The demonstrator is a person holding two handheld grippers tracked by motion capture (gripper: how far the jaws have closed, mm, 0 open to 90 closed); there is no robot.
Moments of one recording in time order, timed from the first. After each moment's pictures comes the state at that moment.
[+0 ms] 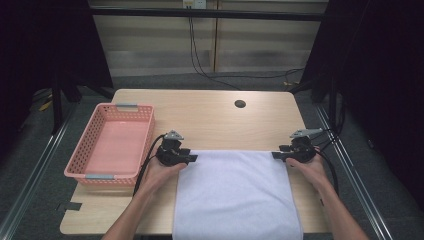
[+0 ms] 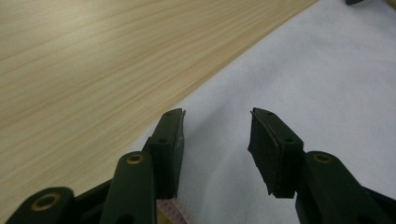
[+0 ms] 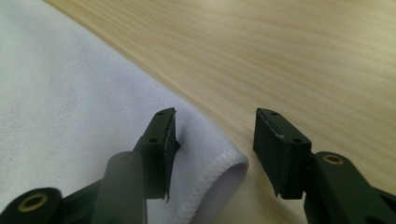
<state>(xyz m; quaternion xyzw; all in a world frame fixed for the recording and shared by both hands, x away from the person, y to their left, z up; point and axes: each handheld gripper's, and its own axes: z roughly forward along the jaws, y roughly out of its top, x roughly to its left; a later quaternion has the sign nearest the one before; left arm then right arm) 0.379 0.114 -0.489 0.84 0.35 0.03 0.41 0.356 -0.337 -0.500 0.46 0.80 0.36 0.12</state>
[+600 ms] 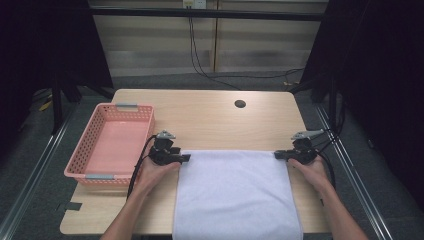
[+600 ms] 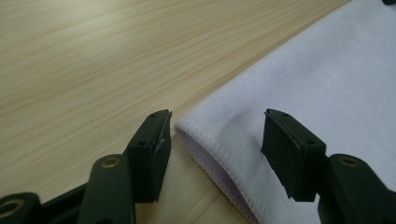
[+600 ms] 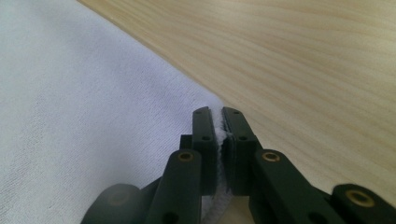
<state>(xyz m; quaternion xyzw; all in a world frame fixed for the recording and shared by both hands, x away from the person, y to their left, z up) 0.387 0.134 -0.500 0.83 0.38 0.04 0.40 0.352 -0.342 -0.502 0.45 0.81 0.37 0.09</state>
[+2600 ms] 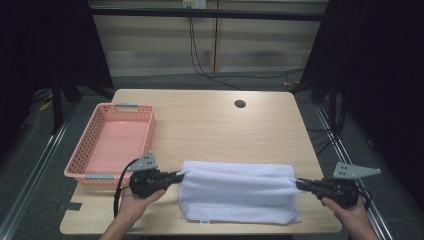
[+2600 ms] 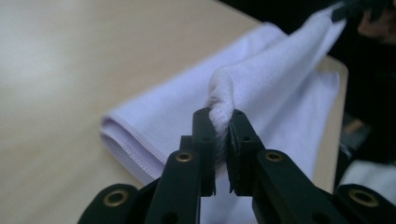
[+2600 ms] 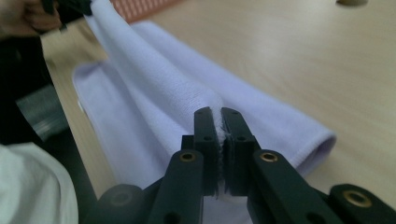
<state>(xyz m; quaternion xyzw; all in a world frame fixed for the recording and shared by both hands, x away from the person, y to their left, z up) 0.264 0.168 -0.454 0.83 0.27 0.01 0.49 0.194 -0.357 -0.437 0.37 0.79 0.47 0.10</state>
